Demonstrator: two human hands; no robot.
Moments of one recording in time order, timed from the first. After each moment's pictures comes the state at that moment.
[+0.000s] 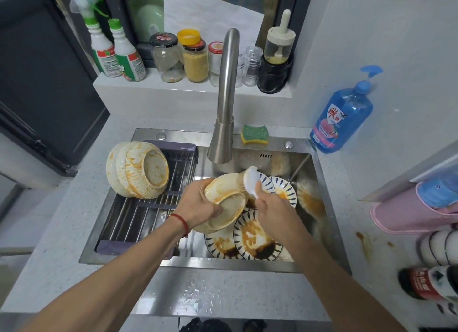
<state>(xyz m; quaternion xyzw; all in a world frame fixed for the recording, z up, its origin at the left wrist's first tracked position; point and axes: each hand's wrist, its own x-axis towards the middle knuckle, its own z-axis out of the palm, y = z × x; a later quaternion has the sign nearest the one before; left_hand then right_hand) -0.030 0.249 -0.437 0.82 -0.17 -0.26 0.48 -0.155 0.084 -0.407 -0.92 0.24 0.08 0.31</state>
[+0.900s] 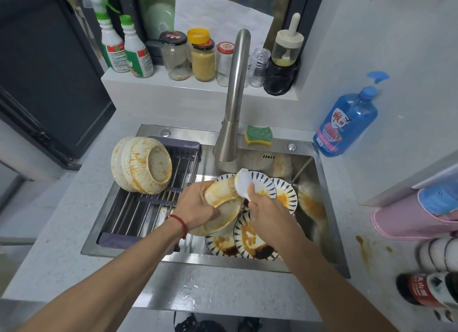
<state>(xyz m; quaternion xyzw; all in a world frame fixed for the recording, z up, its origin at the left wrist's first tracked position) -0.036 0.263 -0.439 0.84 -0.18 -0.25 0.45 -0.152 0.102 -0.402 -0.94 0.21 0.10 0.26</state>
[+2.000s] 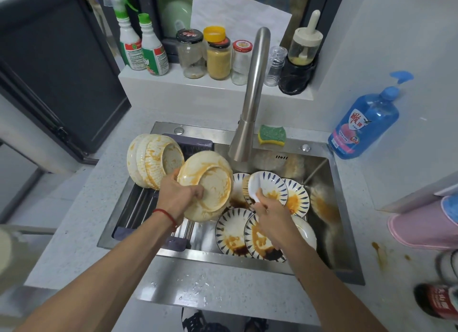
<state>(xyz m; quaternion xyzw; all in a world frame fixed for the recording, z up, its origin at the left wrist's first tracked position) -0.009 0.301 -0.444 0.74 0.07 -0.17 0.65 -0.138 0.106 -0.448 -0.86 0.28 0.07 0.42</state>
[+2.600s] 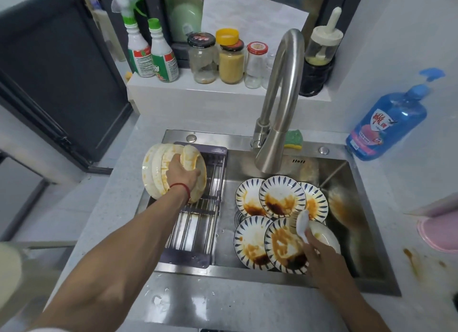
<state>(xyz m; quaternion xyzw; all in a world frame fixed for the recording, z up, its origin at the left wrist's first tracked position) 0.109 0.308 -0.488 0.87 0.08 -0.08 0.48 -0.209 0.089 -0.512 -0.95 0.22 0.09 0.19</state>
